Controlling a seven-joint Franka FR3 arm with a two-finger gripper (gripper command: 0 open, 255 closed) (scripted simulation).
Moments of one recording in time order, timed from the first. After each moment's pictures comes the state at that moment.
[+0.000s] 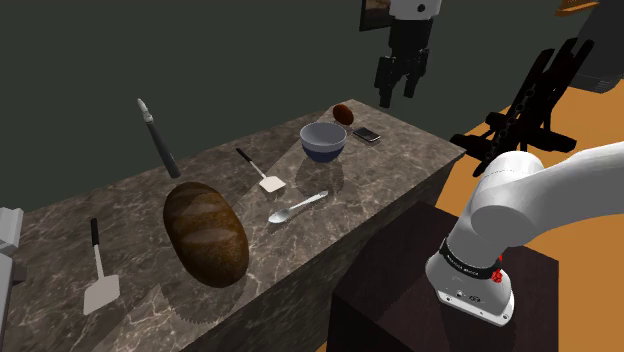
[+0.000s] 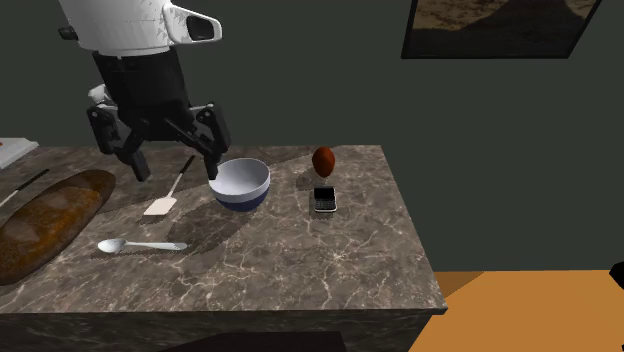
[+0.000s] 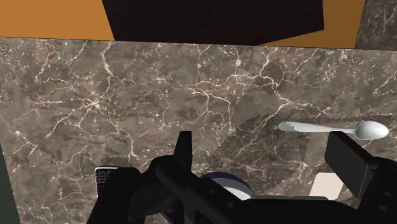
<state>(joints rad) -0.02 -0.82 -0.03 -2.30 0.01 1.43 0.16</state>
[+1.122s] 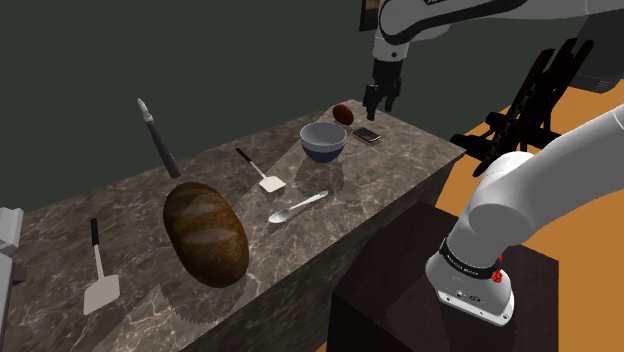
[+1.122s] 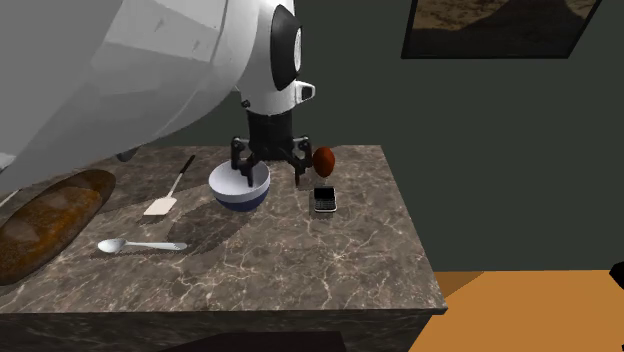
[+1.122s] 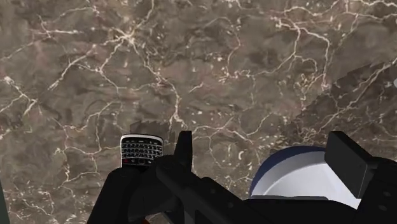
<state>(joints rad) -0.06 -0.50 -0.29 -2.36 -0.11 1.83 -0.13</state>
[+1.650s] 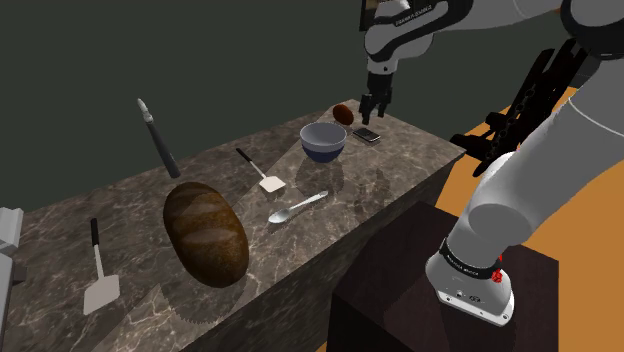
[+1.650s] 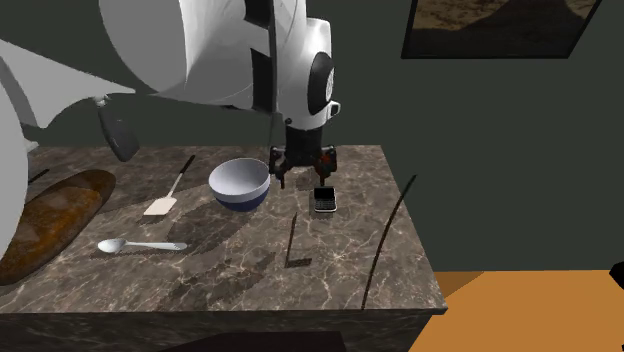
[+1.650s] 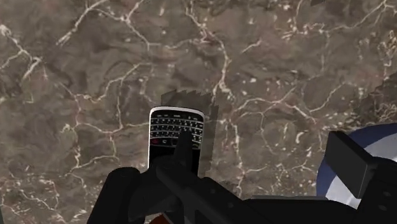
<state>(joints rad) -0.06 -0.24 -0.42 -2.28 -0.07 2.01 -0.30</state>
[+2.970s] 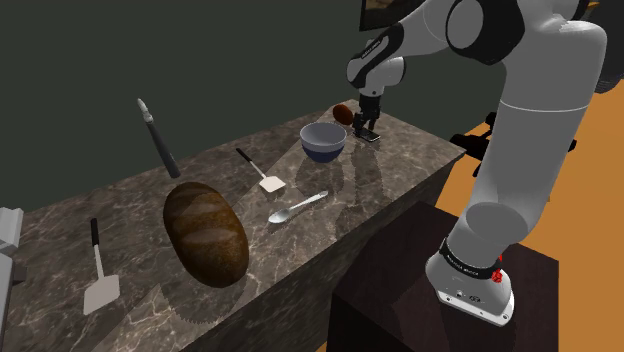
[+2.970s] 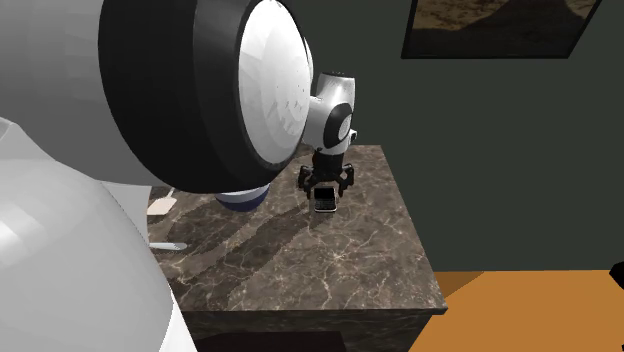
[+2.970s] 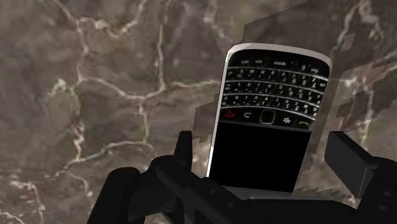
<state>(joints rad) -0.11 0.20 -0.49 -2.10 0.16 2.22 -0.58</state>
